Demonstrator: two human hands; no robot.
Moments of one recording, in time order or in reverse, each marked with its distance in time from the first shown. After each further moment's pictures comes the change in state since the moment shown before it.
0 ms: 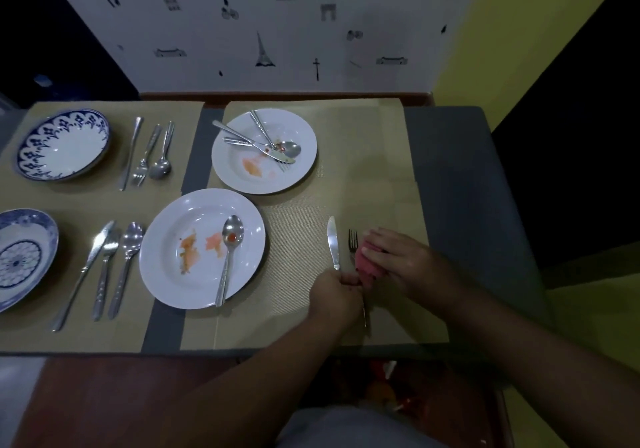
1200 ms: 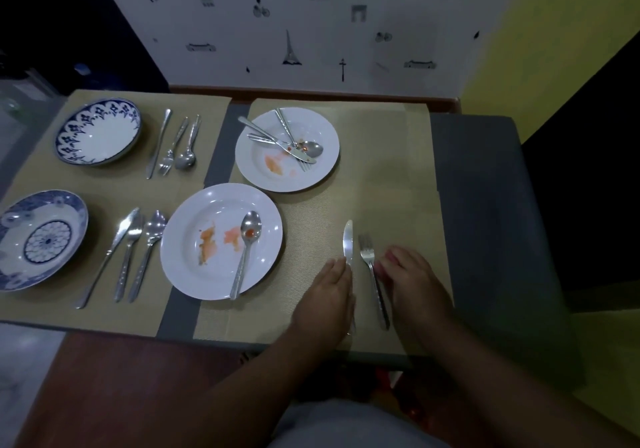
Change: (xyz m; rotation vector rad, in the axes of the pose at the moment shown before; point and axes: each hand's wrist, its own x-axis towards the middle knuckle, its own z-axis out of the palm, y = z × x) left_hand 0.021 -0.052 -0.028 0.772 0.024 0.739; right_hand -0.002 -0.034 0.030 -0.010 -0.122 0.494
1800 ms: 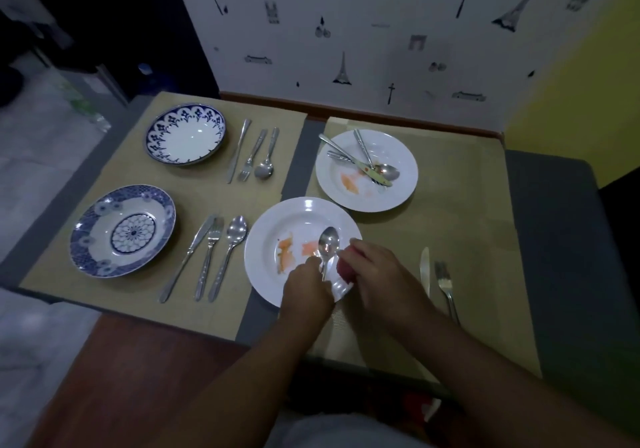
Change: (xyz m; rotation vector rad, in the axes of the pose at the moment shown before) left_hand -0.034 -0.109 -0.101 -0.325 0.129 -0.745; right_hand 0.078 -0.177 0.019 0.132 -0.039 -0.308
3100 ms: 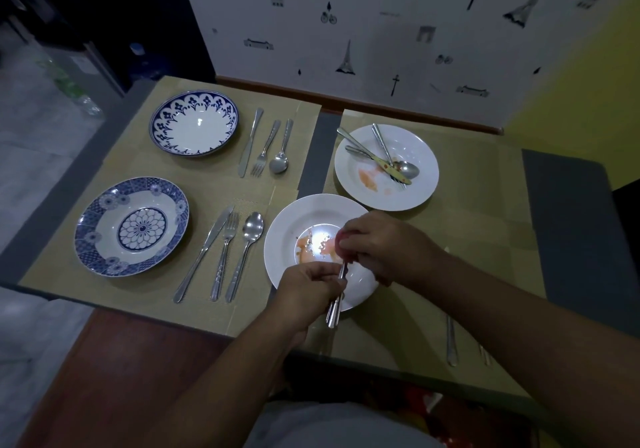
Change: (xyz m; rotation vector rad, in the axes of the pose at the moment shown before) left_hand -0.004 -0.020 -0.065 -0.840 -0.288 -0.280; right_hand 0.085 0.001 -0.012 -0.147 -0.148 -0.481
